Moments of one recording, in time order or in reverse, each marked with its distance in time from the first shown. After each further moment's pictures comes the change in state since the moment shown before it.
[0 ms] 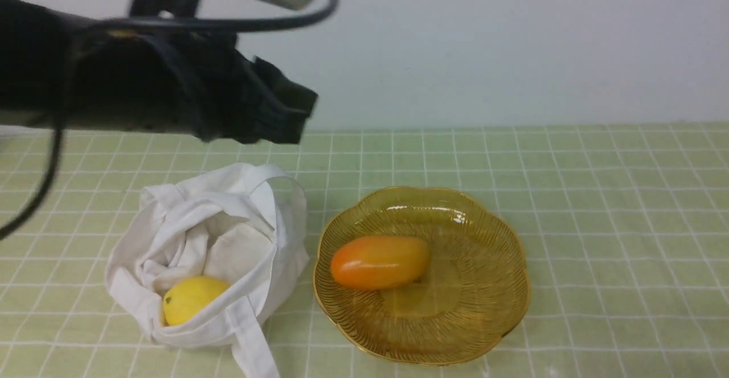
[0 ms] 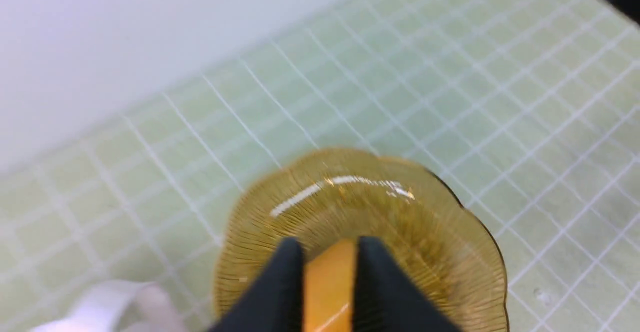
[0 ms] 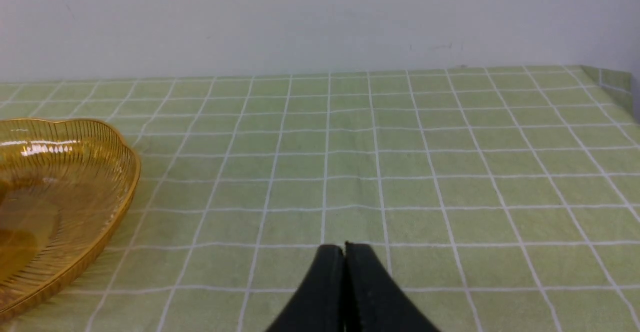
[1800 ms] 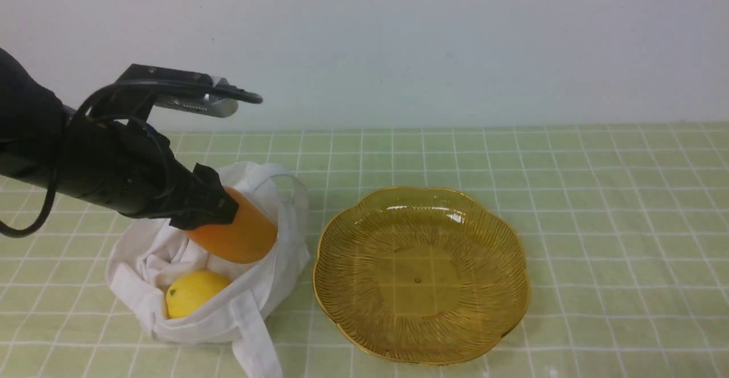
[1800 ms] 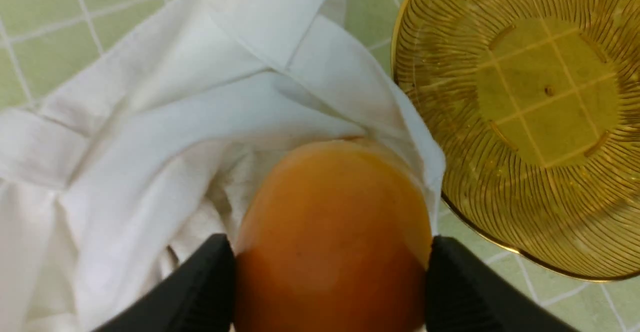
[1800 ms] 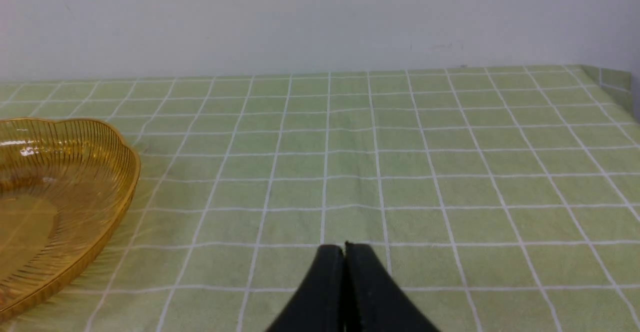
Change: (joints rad) right arm 0.000 0.000 0.000 0.000 0.000 0.000; left arm 0.258 0.208 0.116 0.102 0.135 -0.020
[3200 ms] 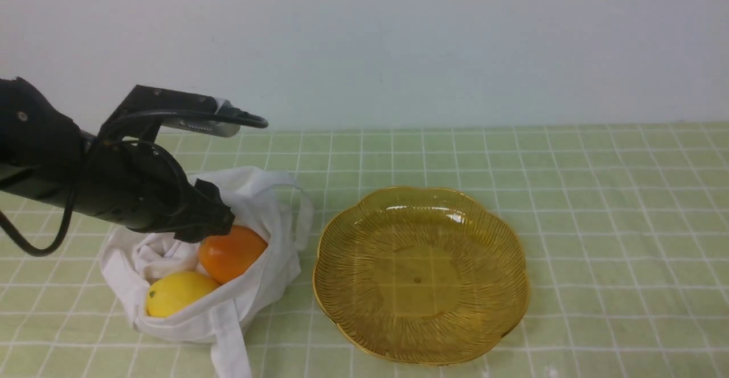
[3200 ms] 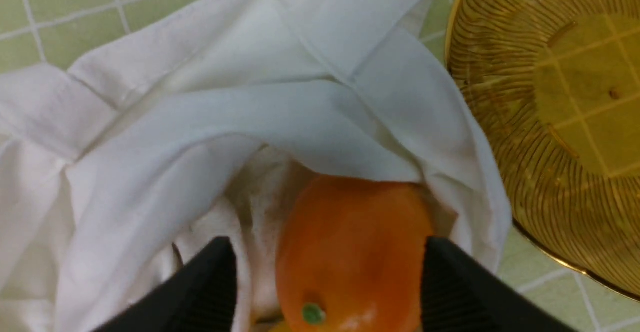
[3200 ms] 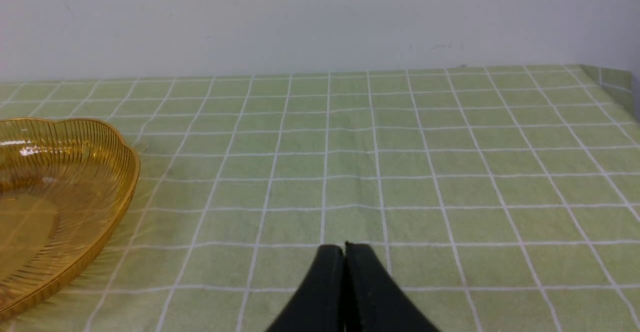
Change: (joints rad) right arm 0.000 0.000 0.000 0.000 0.000 0.000; left arm 0.000 0.075 0.066 0.000 -0.126 0.002
